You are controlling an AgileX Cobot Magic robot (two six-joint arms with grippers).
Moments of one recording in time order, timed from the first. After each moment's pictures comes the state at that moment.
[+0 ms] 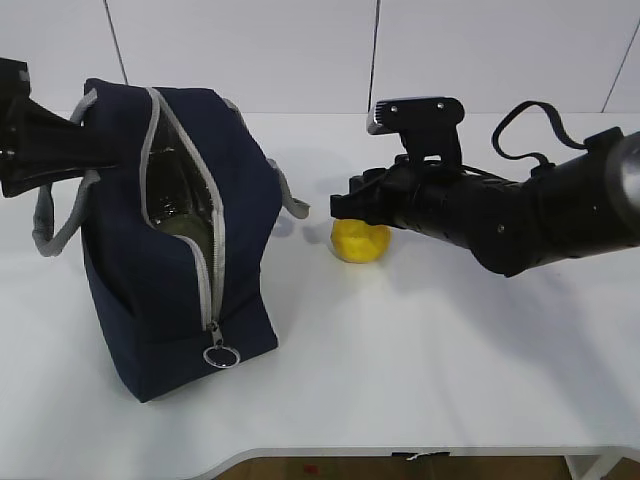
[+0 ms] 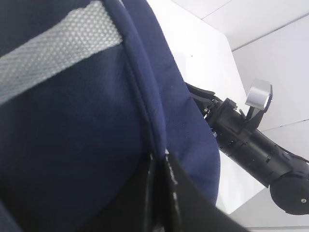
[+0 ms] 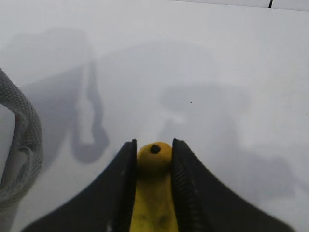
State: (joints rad) left arm -0.01 1.35 -0.79 -1.41 0.77 0.83; right arm 0.44 1.94 -1.02 0.18 -0.40 -0.03
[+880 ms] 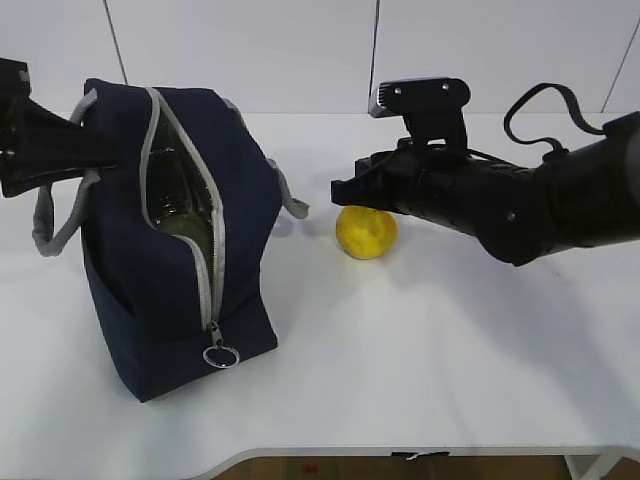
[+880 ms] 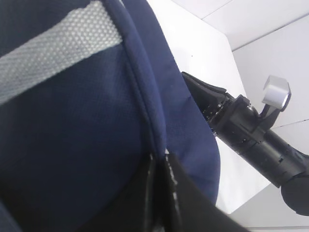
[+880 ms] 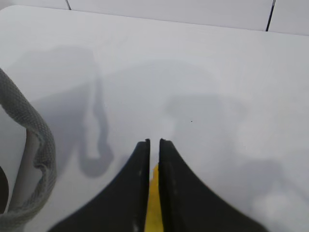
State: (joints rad) left arm -0.01 1.35 -0.79 -1.41 0.77 0.83; right arm 0.44 1.90 -1.02 0.18 -0.40 -0.05
